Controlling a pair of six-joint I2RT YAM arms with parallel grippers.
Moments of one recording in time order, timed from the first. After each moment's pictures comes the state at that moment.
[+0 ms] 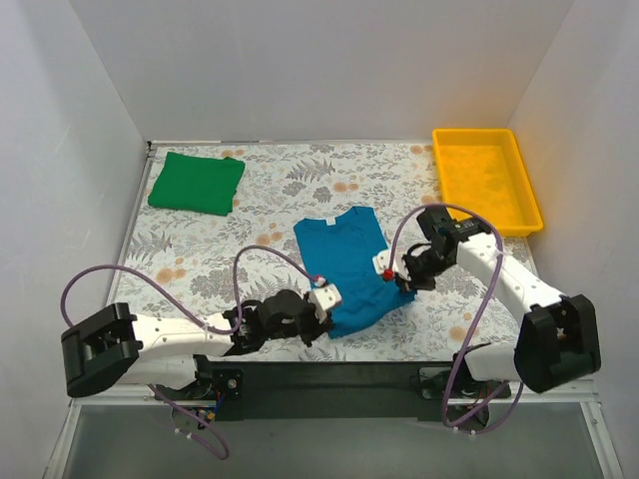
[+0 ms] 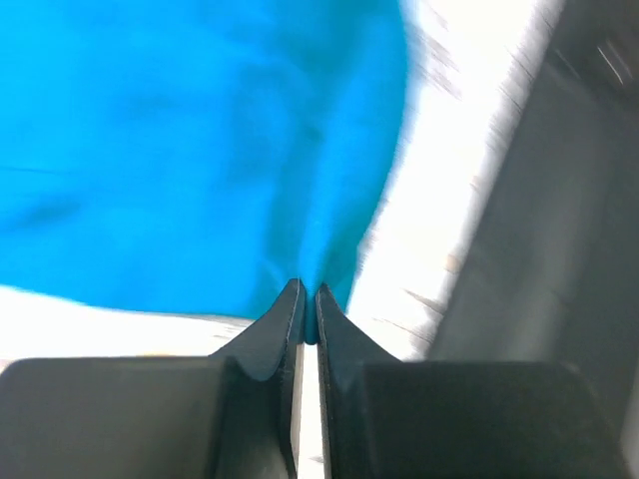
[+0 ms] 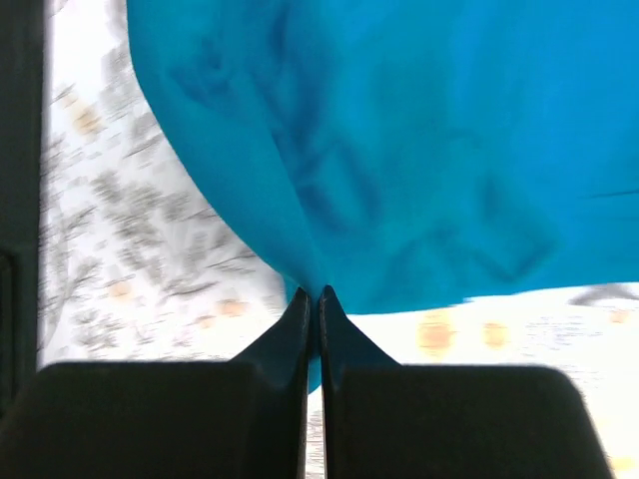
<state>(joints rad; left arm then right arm) -1.20 1.20 0.39 0.30 0.02 -0.11 0.37 1.29 0.90 -1.06 -0.61 -1.42</state>
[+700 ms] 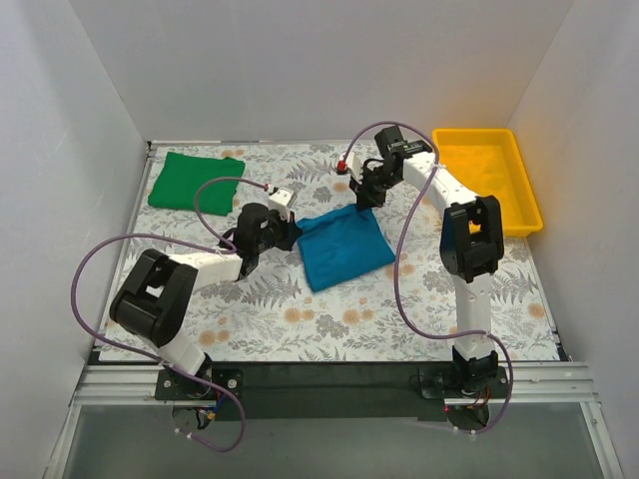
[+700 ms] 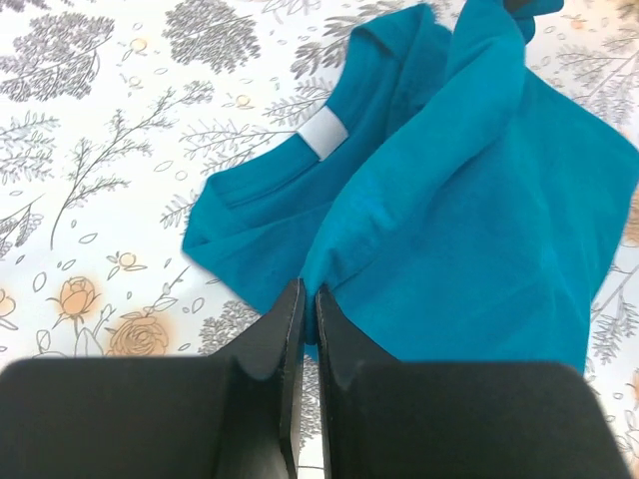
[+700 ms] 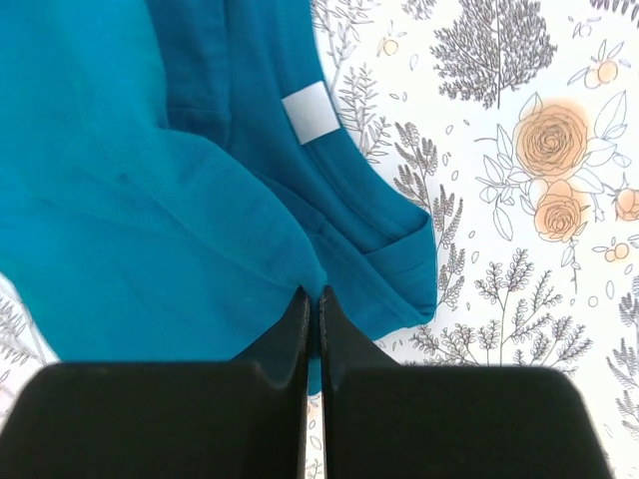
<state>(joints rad) -0.47 1.61 0.72 0.49 0.22 -0.11 0.37 2.14 1.89 -0.92 -0.63 -0.96</state>
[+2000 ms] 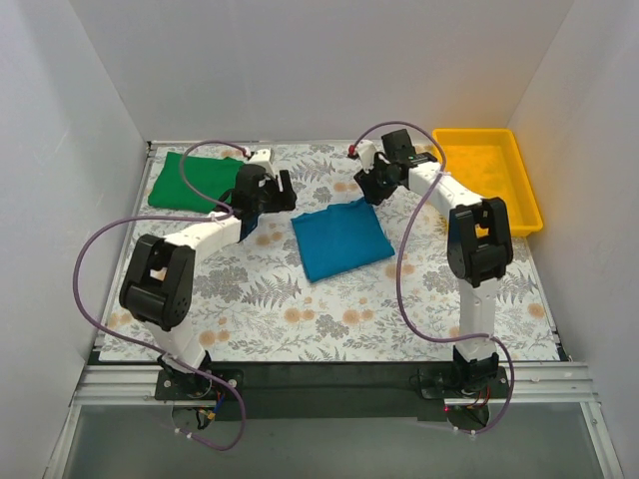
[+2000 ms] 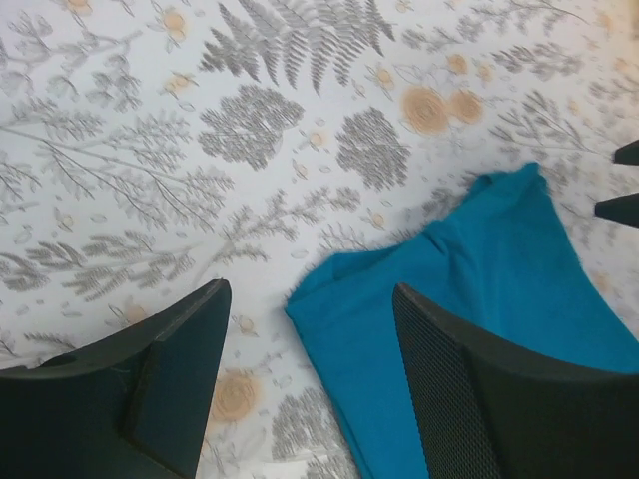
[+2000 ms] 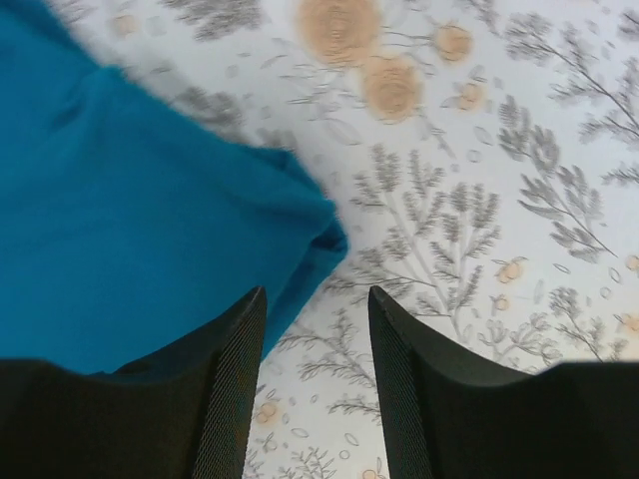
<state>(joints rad) -0.38 1.76 1.10 0.19 -0.04 -0.32 0.35 2.13 1.75 -0.53 -0.25 -0.48</state>
